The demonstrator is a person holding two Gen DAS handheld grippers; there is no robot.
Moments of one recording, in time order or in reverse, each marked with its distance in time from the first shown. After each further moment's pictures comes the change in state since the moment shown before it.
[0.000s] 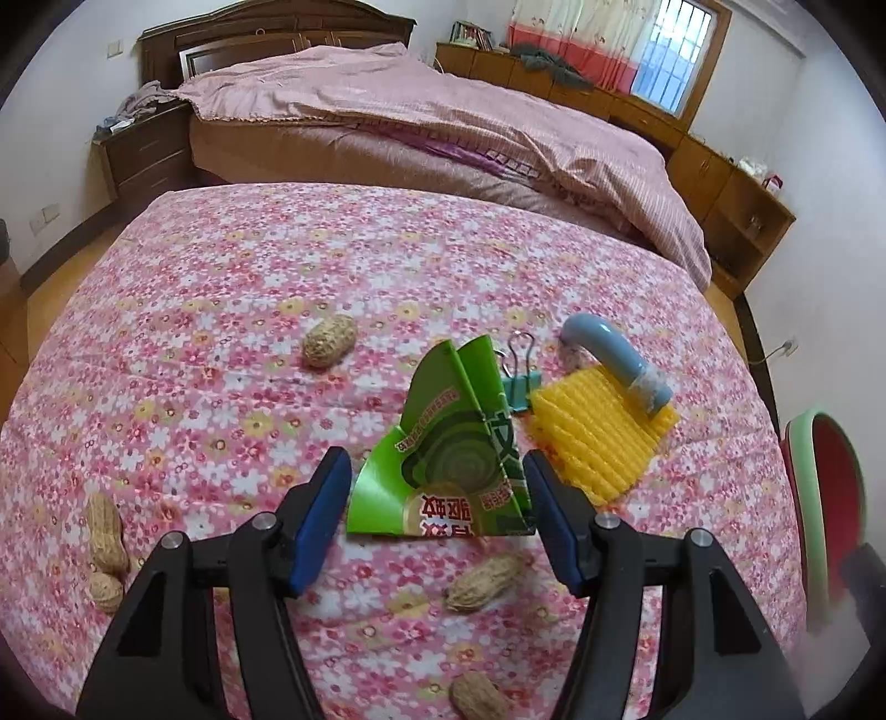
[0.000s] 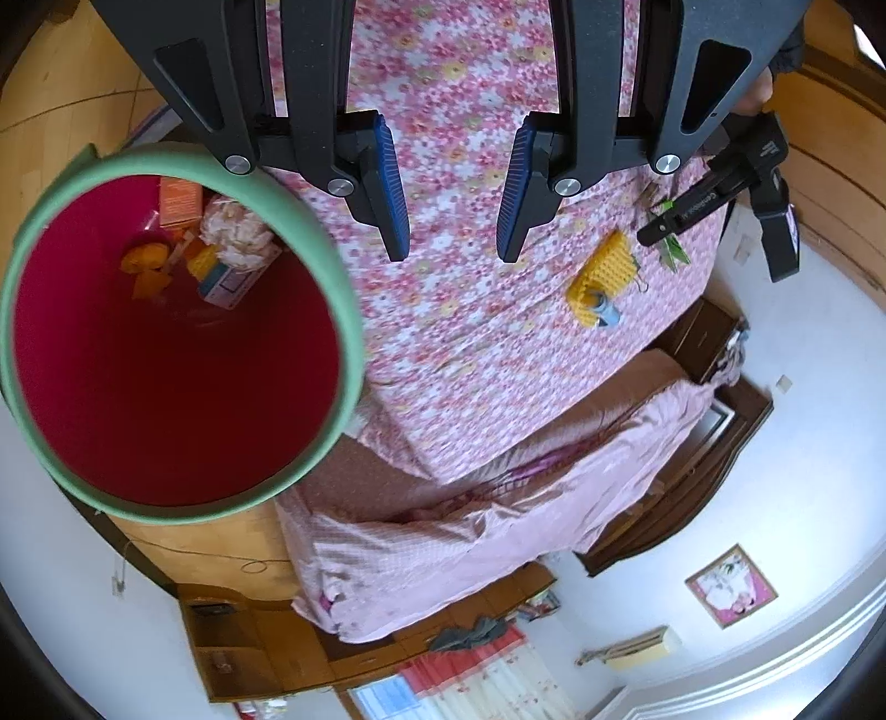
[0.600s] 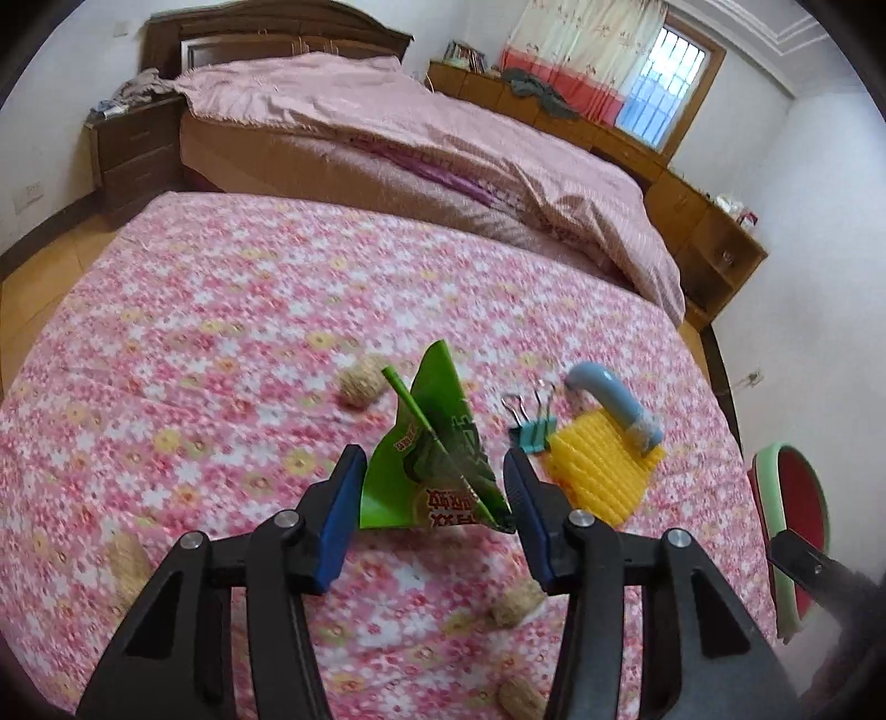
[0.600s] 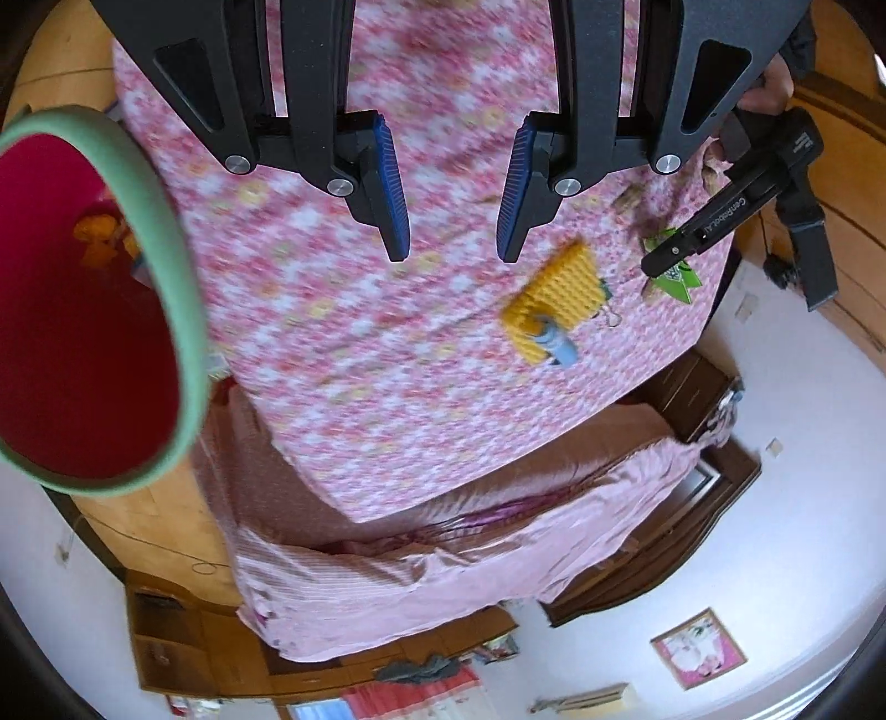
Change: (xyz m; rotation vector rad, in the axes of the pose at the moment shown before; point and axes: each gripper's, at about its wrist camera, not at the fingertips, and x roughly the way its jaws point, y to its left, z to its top) left arm -0.030 0.047 0.007 -0.052 -0.059 -0.108; right arm 0.059 0.071 0.007 -0.136 0.096 0.014
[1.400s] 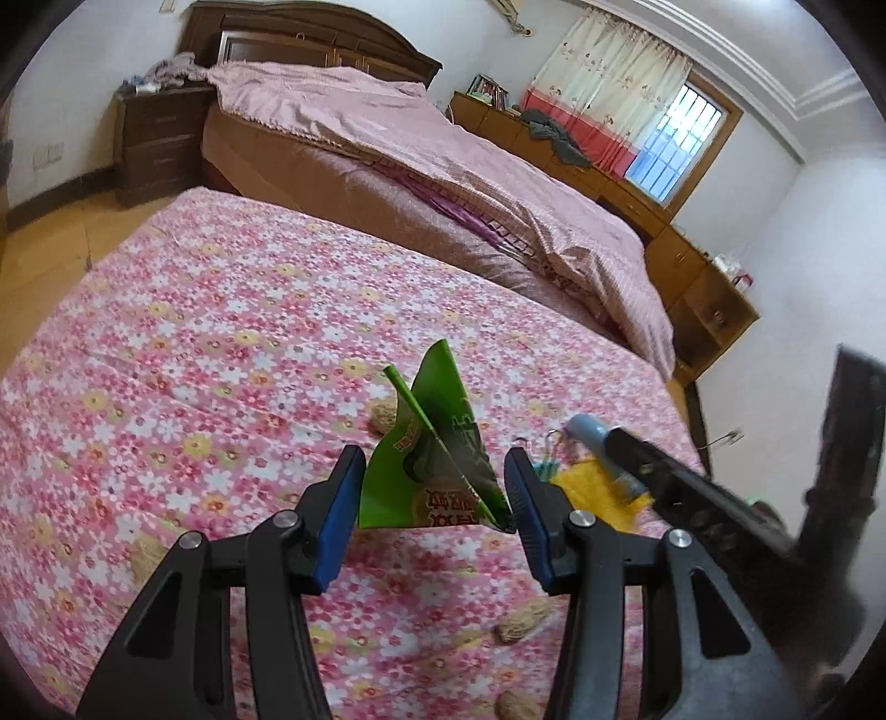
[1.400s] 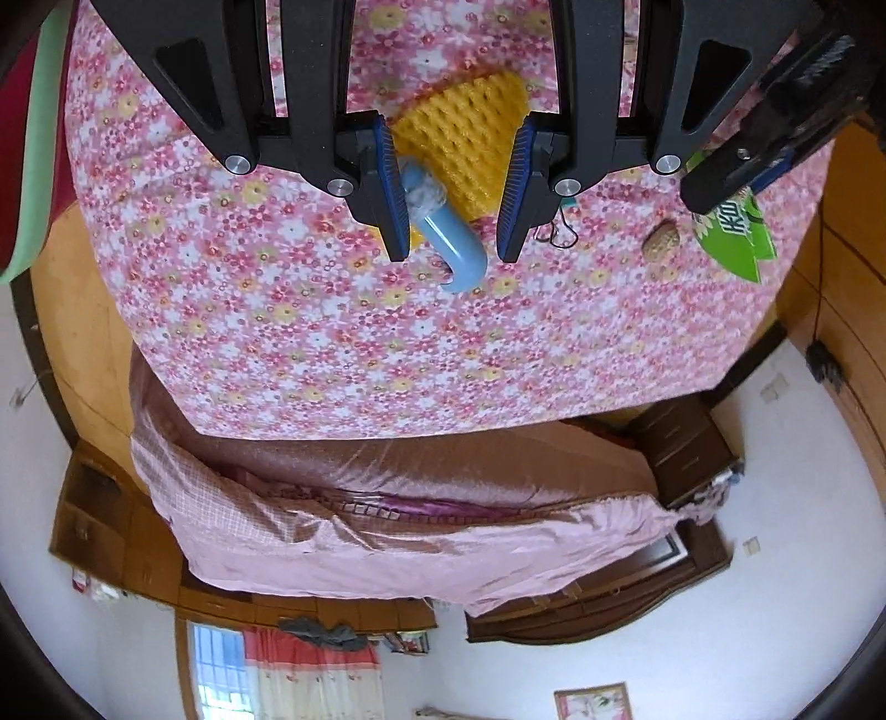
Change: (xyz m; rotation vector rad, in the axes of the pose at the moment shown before) left arm -0.014 0.016 0.003 -0.134 -0.066 -0.069; right arm 0.106 0.097 0.032 -0.309 -0.045 -0.100
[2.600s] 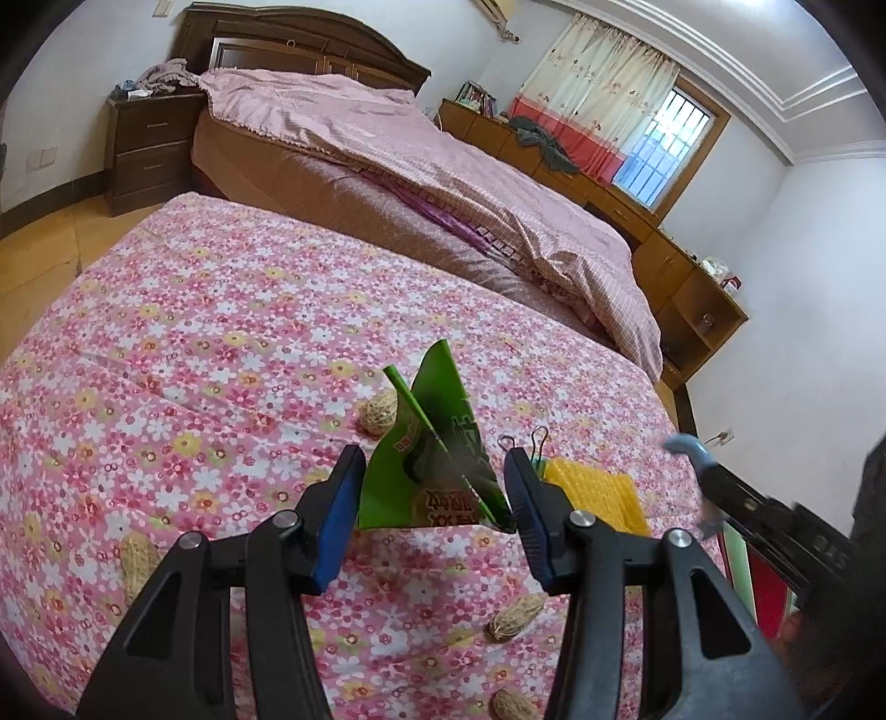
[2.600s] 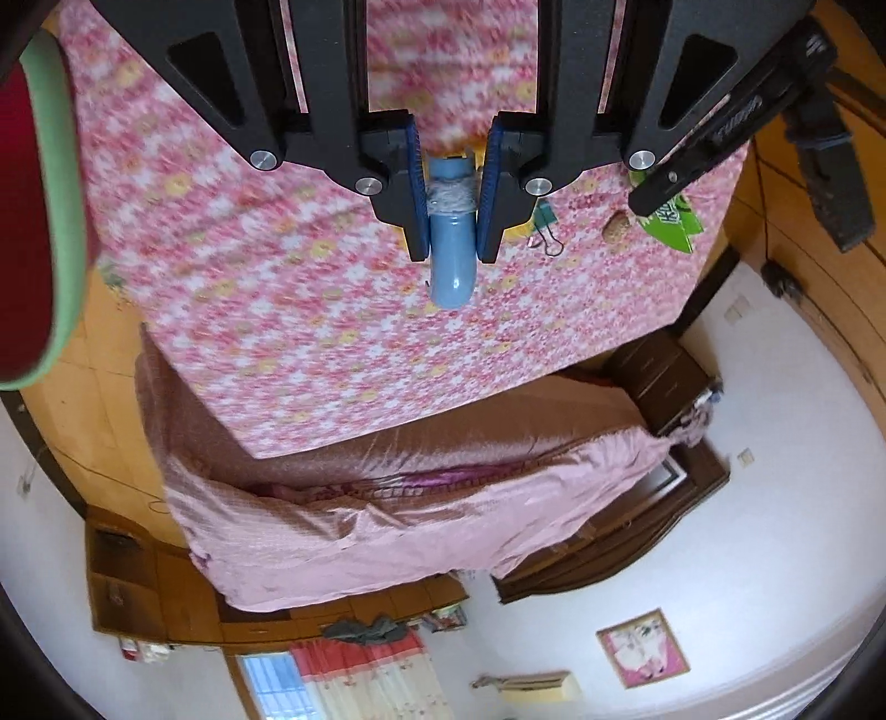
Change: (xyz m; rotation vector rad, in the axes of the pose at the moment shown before) left arm 0.003 -0.002 -0.007 0.021 -0.035 -0.015; right arm -0.067 -0.049 -0.020 0.221 -0.088 0.114
